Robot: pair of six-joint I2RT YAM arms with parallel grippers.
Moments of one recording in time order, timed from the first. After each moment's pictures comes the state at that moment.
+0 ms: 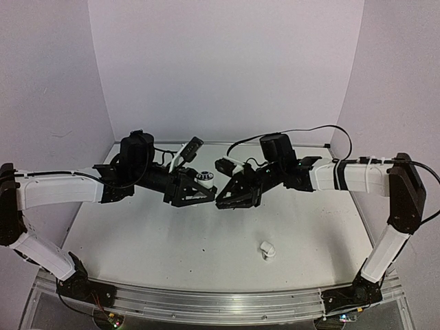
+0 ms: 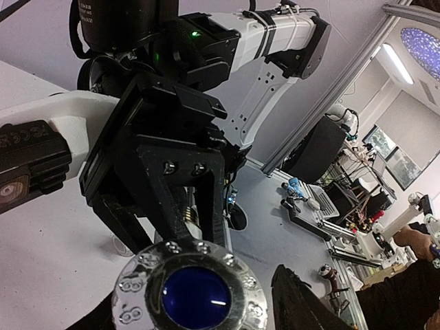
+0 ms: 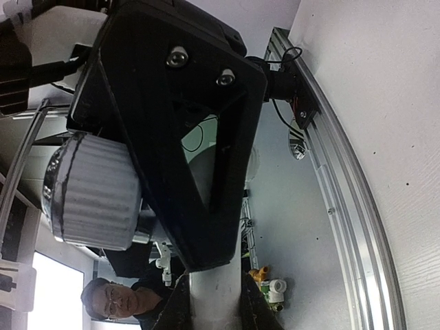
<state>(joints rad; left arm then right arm) -0.82 1.41 0.93 0.28 0.97 -0.37 0.76 1.73 1.20 0.05 -1.30 0.98</state>
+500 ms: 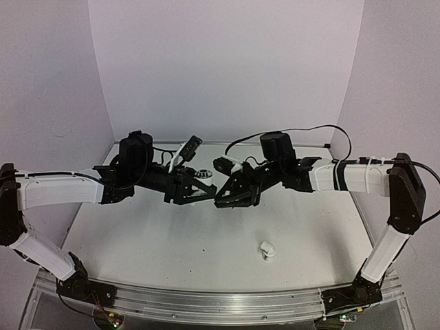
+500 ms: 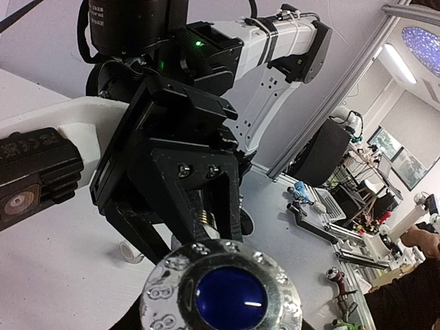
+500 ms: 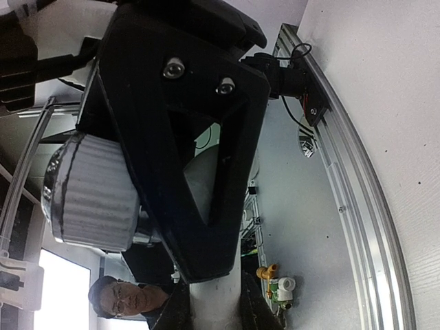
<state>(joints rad) -0.82 1.41 0.92 0.33 0.96 -0.36 0.77 1.73 1.20 0.12 -1.31 1.06</state>
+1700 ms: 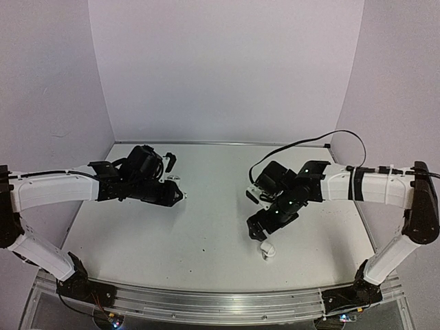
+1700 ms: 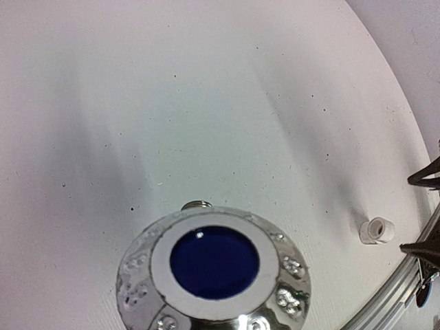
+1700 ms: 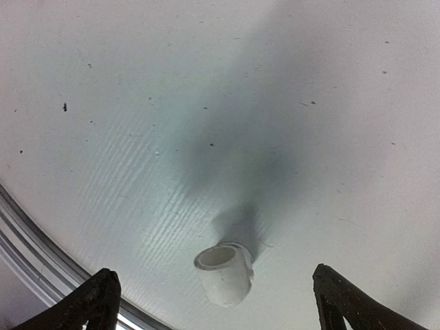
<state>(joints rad) -0.82 1.38 0.96 -0.36 -0.03 -0.50 0.93 1.60 1.18 -0.83 0.01 0.30</state>
